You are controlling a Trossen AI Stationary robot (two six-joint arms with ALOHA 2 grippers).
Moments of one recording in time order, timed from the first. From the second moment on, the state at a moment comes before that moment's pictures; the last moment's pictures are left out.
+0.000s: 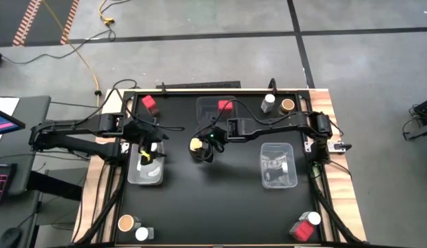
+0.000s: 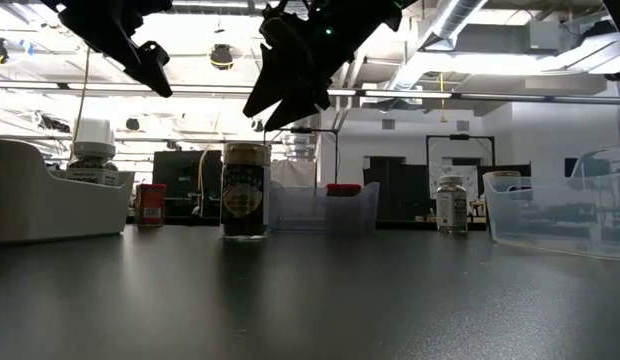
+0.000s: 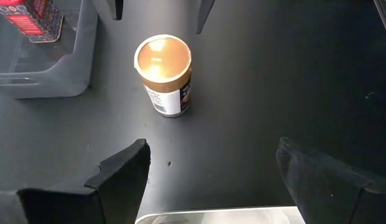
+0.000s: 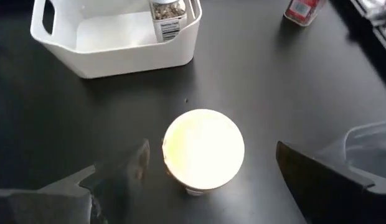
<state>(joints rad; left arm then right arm) 0.09 0.87 0.89 -0.81 0.06 0.07 -0.02 1.93 1.56 -0.37 0.12 0.07</state>
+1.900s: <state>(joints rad) 0.09 0.87 0.89 -0.82 0.02 0.06 -0.09 2.02 1.51 -0.22 -0.03 -0.03</state>
